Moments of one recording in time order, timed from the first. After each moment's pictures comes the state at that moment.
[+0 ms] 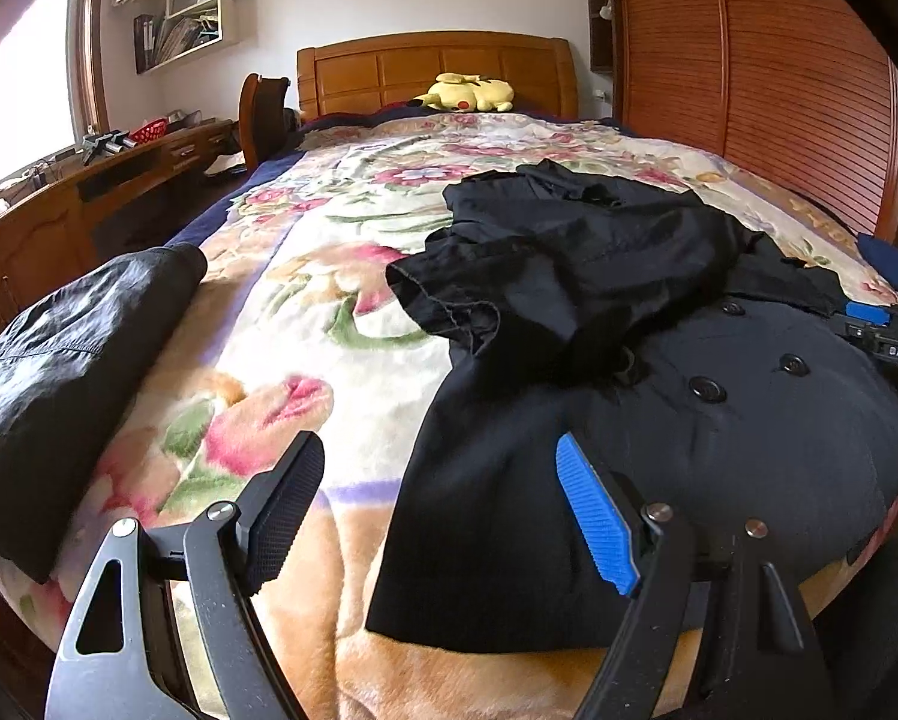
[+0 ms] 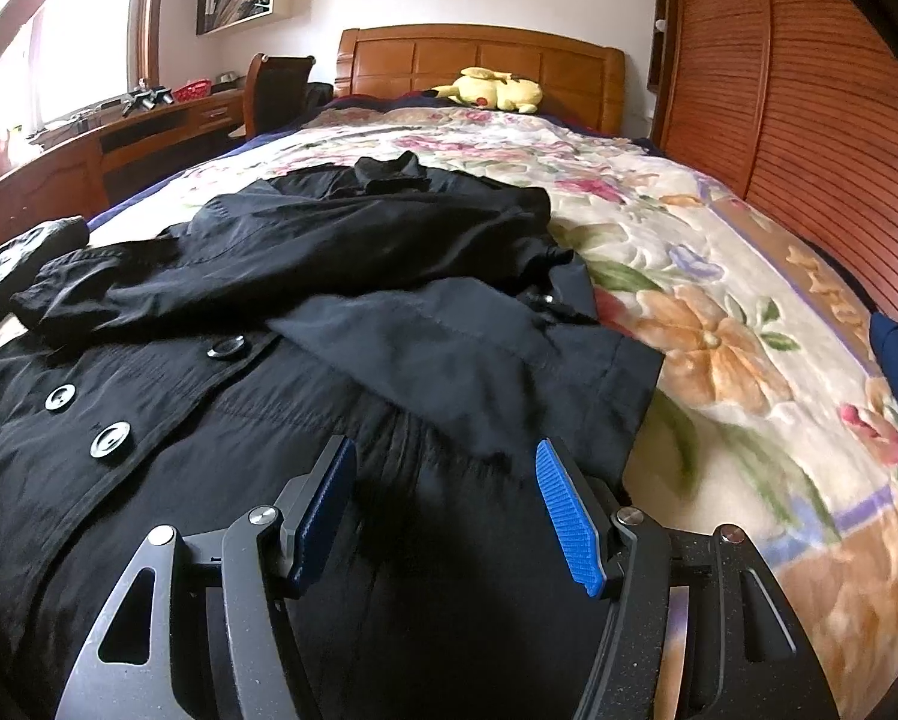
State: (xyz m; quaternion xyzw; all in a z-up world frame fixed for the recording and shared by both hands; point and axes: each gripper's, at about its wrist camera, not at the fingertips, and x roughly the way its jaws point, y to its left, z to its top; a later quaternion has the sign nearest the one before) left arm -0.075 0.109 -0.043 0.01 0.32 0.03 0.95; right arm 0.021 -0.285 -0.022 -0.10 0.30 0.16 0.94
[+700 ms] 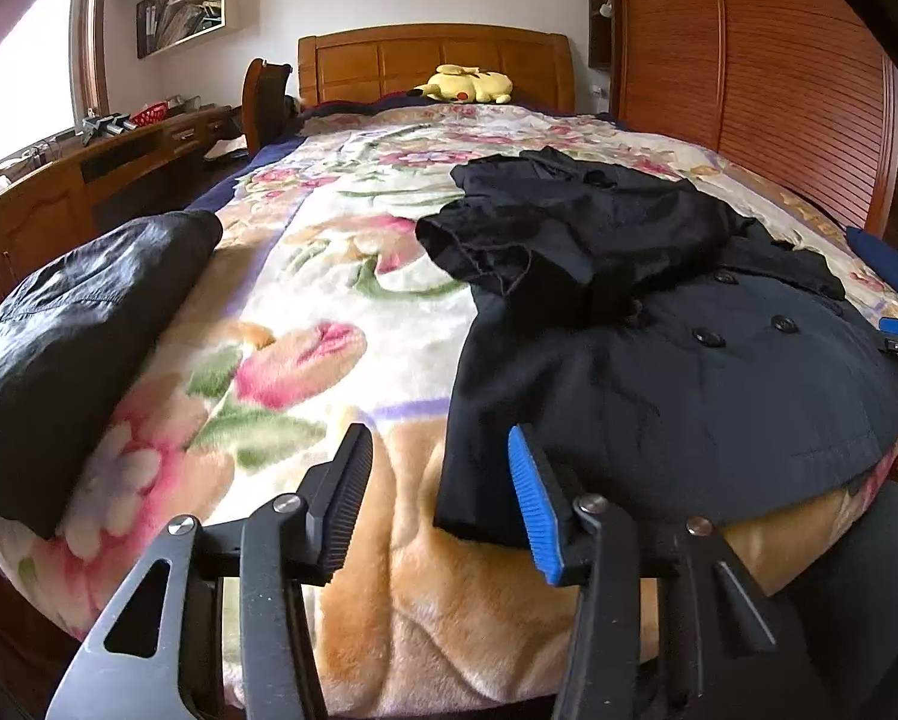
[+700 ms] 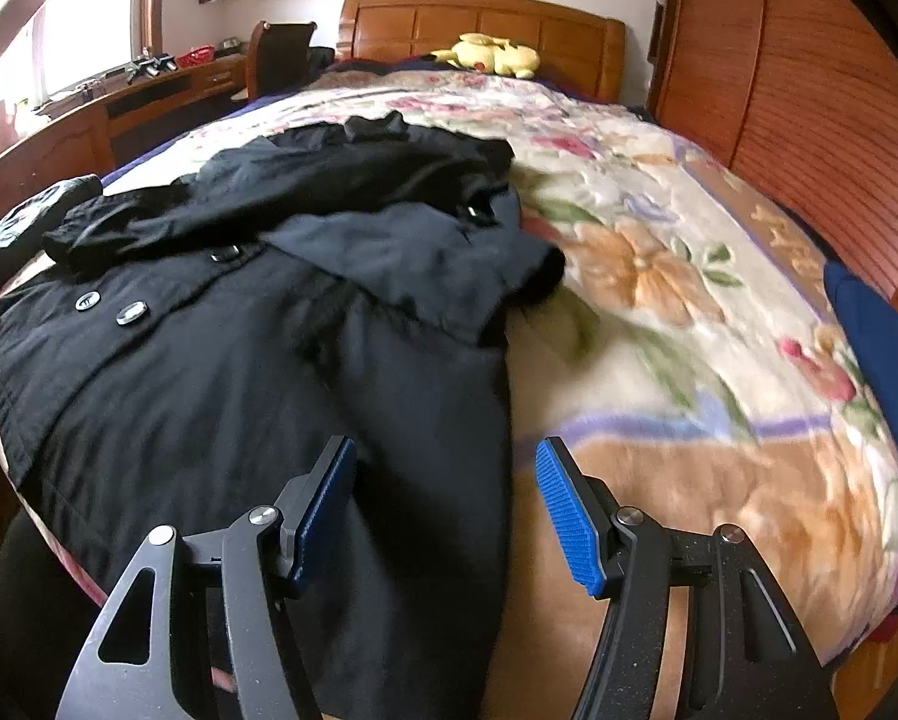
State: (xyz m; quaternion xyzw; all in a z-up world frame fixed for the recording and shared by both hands) left arm -0.104 0.133 -0.056 0.00 0.33 0.01 0.94; right arm -0.036 -0.346 -0.011 -0.11 0.34 0.15 0.92
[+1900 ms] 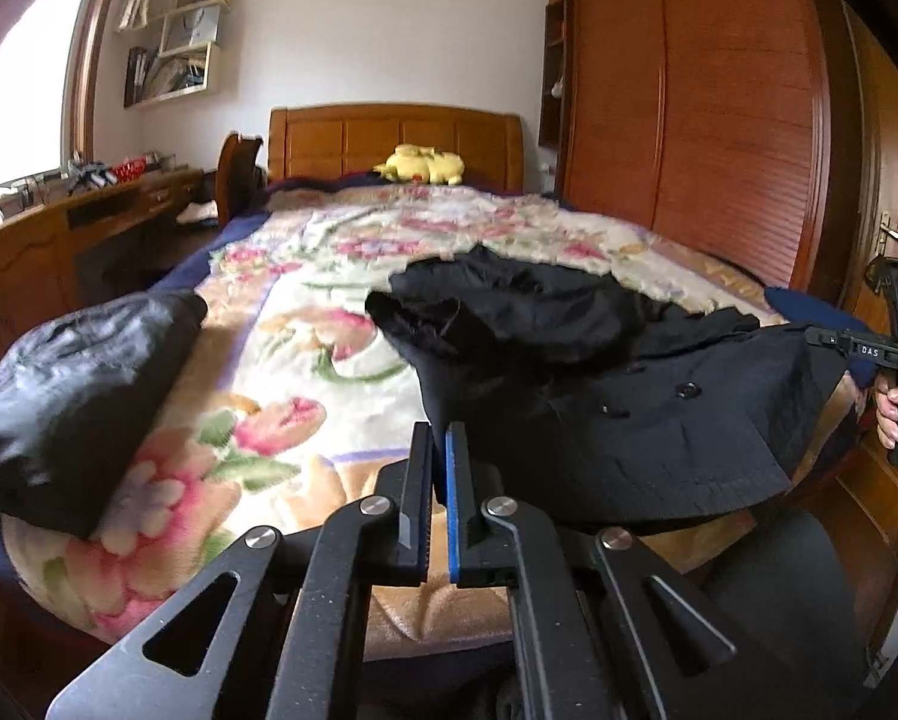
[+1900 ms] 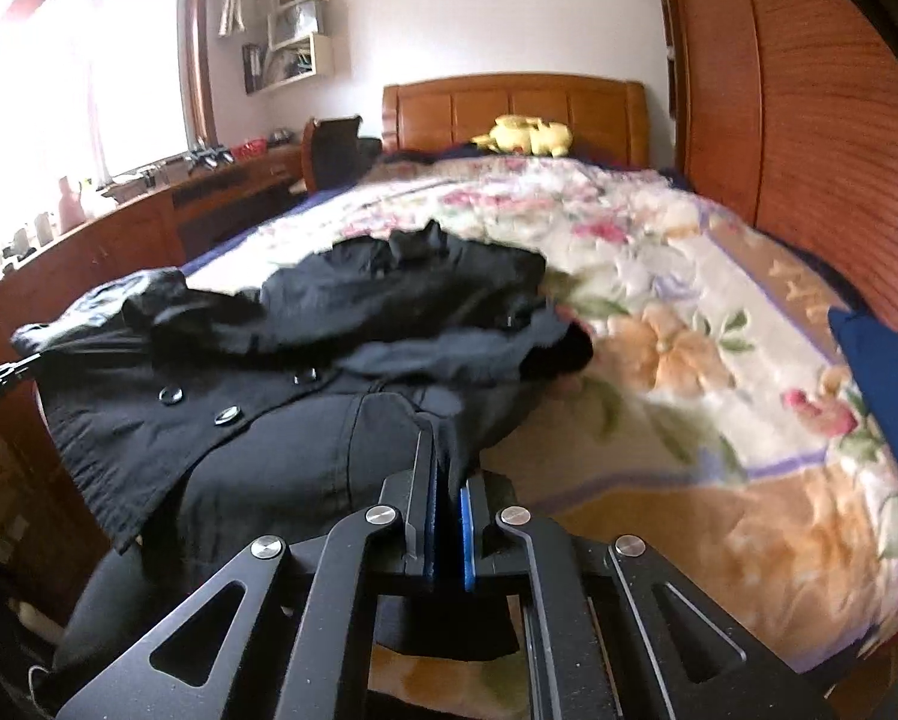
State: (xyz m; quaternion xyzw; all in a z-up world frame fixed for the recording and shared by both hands) left arm -0.187 0.116 0.017 -0.02 0.23 -0.05 0.97; right arm -0.095 -0.372 0.054 -0.05 0.25 0.23 0.94
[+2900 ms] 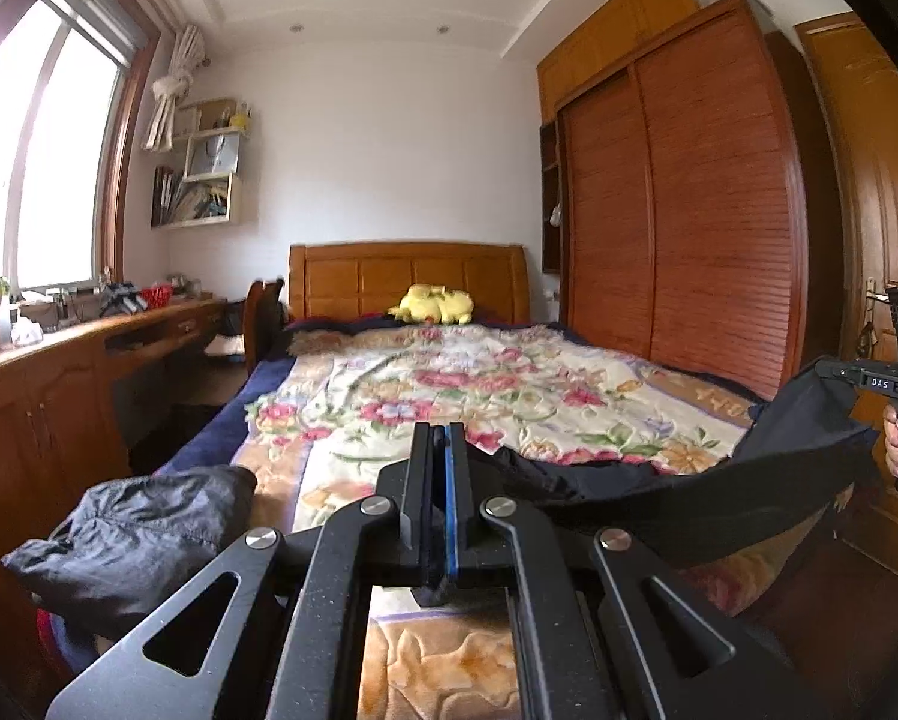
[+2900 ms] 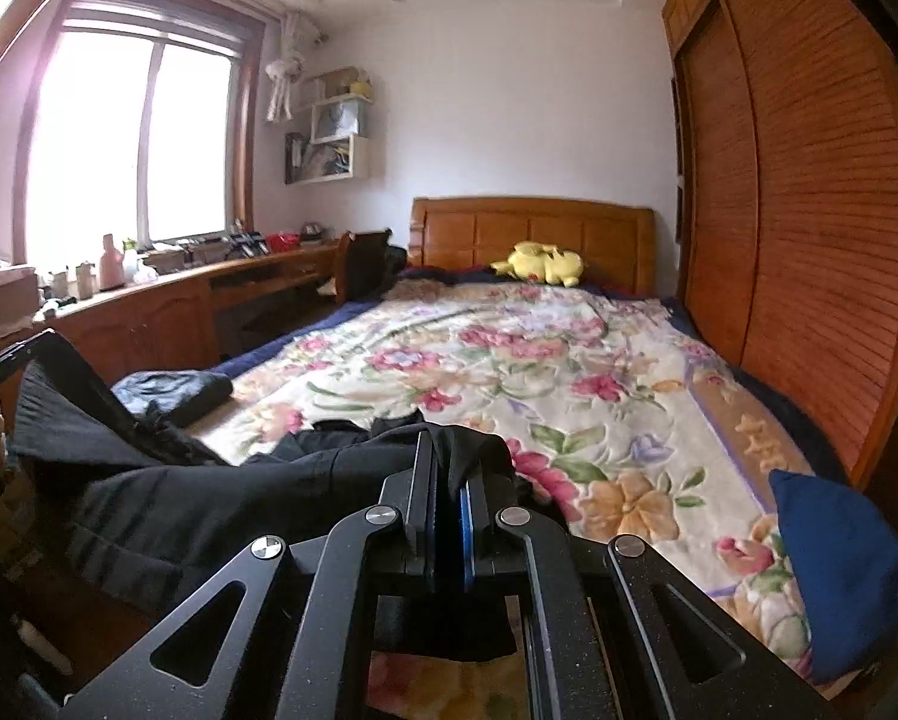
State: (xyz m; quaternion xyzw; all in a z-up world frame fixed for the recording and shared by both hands) left arm -0.216 0.138 0.132 -0.01 0.10 -0.02 0.99; right arm -0.172 -0.402 0.142 -0.06 0.13 0.24 0.96
